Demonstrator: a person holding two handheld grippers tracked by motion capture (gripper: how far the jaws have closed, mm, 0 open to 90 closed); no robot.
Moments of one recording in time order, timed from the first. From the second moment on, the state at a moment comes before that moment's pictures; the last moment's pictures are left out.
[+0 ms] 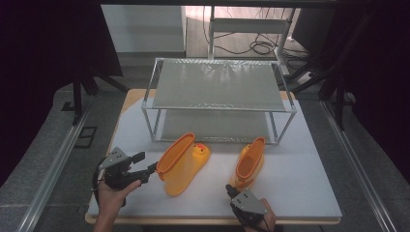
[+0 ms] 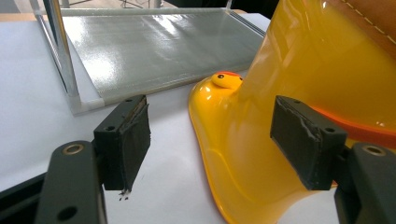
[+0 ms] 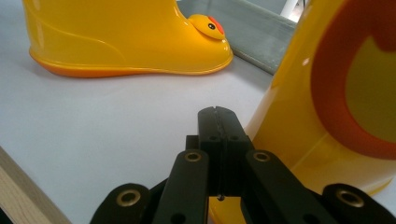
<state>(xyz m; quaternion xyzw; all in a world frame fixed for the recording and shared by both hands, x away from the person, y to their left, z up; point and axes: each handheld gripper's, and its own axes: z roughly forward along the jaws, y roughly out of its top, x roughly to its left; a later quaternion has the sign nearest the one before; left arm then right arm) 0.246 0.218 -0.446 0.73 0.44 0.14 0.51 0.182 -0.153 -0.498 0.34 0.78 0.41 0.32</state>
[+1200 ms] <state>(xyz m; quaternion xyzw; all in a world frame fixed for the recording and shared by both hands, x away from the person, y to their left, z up) 0.245 0.219 -0.445 0.72 0.44 0.15 0.51 0.173 -0.259 -0.496 0.44 0.73 0.40 0.34</state>
